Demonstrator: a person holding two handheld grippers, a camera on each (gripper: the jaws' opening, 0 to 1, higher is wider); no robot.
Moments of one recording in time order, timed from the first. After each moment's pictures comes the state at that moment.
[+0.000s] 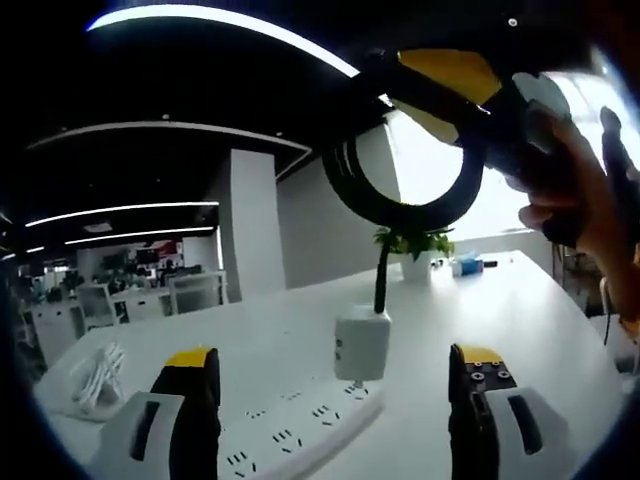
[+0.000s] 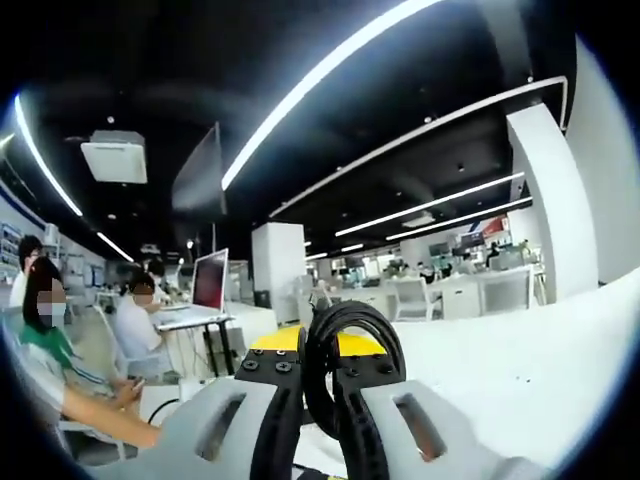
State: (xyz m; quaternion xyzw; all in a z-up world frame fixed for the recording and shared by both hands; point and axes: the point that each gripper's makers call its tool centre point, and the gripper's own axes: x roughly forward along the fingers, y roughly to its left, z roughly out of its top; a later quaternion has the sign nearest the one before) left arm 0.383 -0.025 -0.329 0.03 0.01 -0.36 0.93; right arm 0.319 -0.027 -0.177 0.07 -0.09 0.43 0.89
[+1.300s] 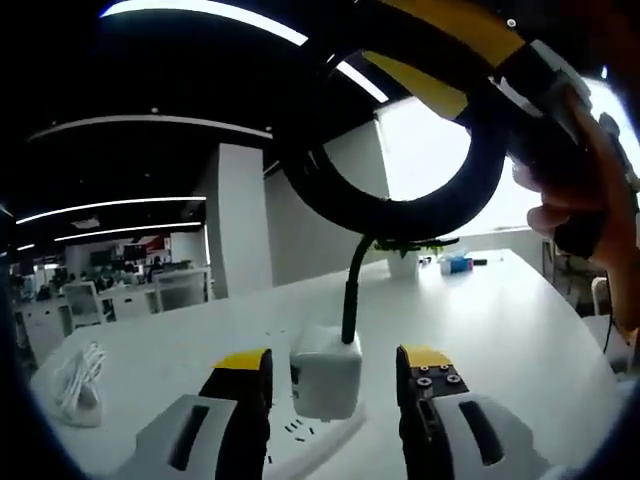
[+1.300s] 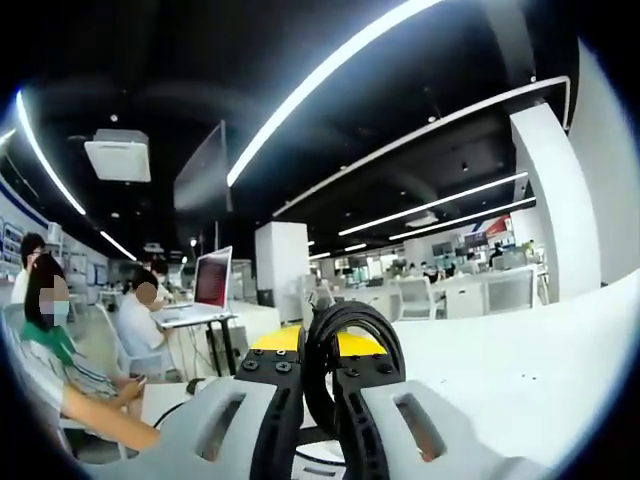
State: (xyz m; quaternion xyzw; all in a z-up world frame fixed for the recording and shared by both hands) left arm 0.385 -0.053 -0.334 0.04 0.02 -0.39 0.92; right arm 0.315 -0.016 -0.184 0.07 -0.09 0.44 0.89
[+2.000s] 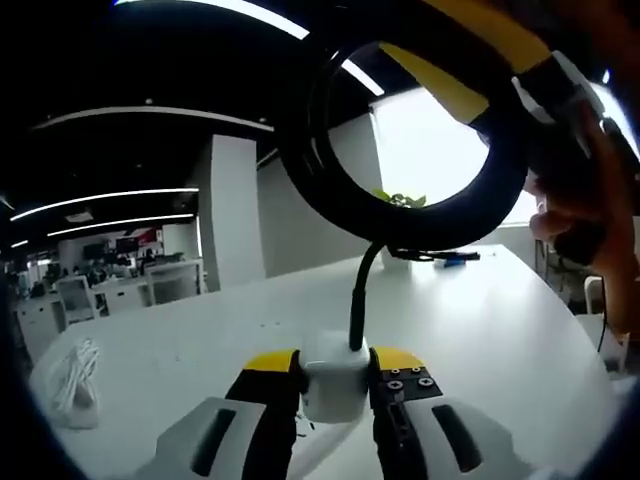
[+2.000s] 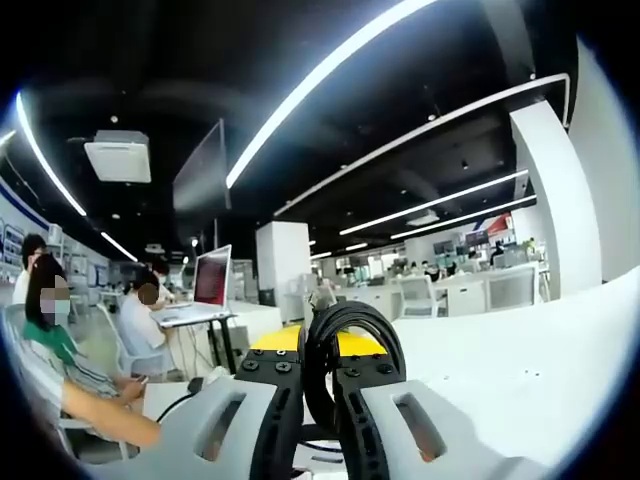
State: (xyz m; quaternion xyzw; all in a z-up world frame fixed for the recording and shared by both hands) left arm 0.388 -0.050 -0.337 0.04 0.04 -0.41 0.91; right arm 0.314 -0.012 -0.190 0.07 -0.08 0.44 0.89
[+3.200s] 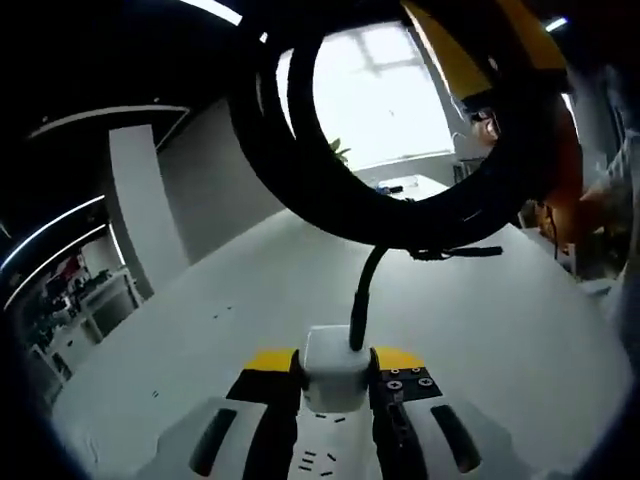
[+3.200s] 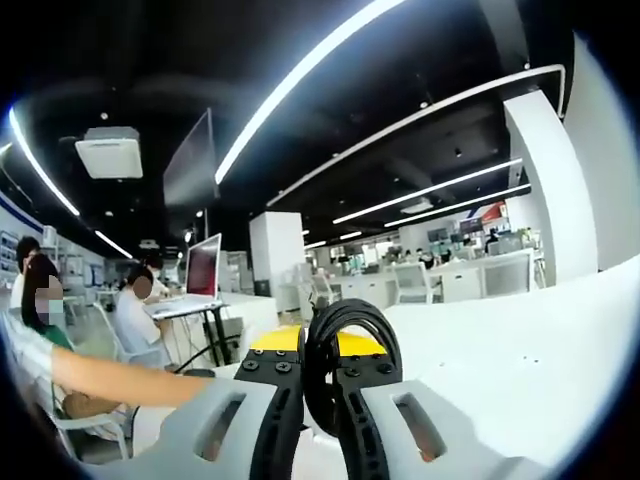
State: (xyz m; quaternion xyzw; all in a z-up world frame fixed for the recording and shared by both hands) left arm 0.410 -0.048 -0.360 0.20 0.10 -0.56 0.79; right arm 0.336 -0.013 -0.208 0.07 -0.05 0.43 0.90
